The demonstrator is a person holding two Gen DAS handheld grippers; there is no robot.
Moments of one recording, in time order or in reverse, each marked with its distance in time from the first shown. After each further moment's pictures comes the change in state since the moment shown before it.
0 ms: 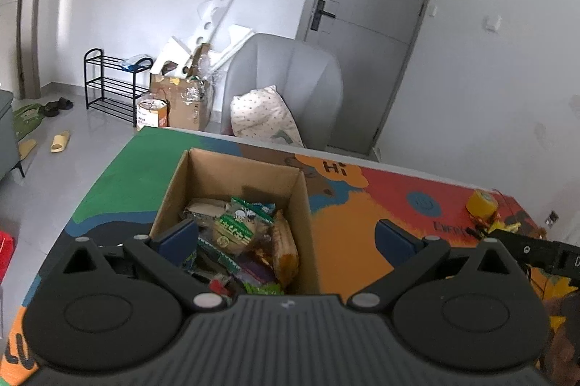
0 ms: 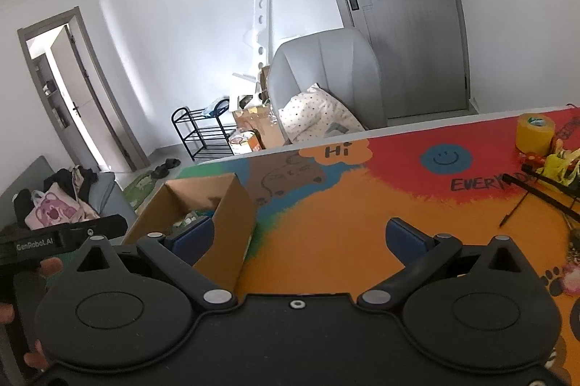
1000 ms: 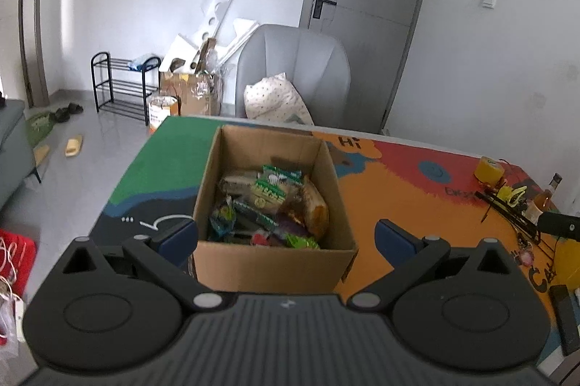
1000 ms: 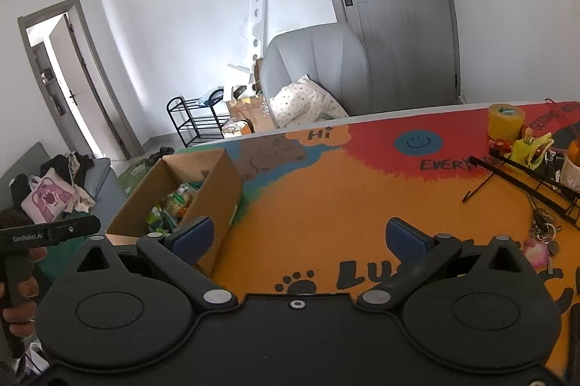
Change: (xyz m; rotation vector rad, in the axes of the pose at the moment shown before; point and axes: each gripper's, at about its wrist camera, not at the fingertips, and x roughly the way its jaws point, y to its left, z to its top) left arm -0.033 0.021 -0.032 0.051 0.034 0.041; right arm -0.036 -0.021 -0.020 -0.025 0.026 -0.027
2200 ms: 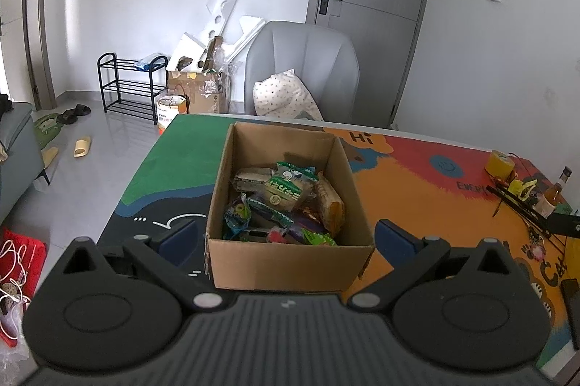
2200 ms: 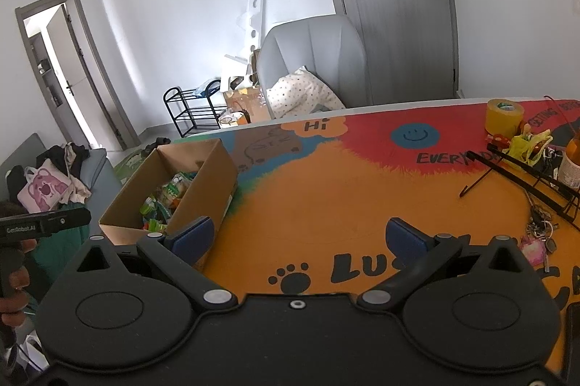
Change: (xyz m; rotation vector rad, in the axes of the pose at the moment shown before) left arm -0.002 0.007 0.004 0.023 0.008 0.033; right arm 0.001 0.000 0.001 -0.008 0.032 -0.010
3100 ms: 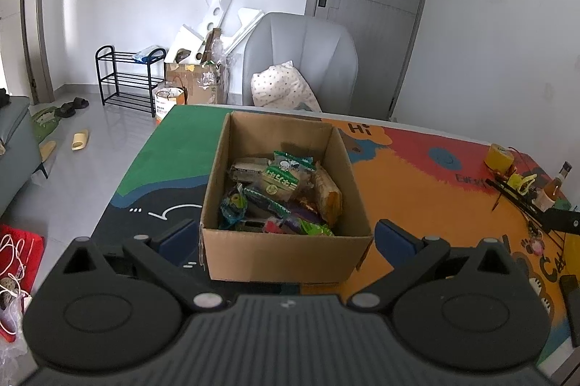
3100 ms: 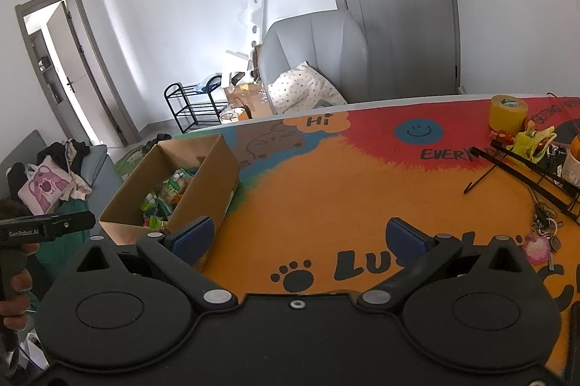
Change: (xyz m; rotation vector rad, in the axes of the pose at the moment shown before) left arm 0.006 0.000 -0.005 -0.002 0.026 -0.006; right arm 0.005 0.002 -0.003 -0.005 0.013 0.003
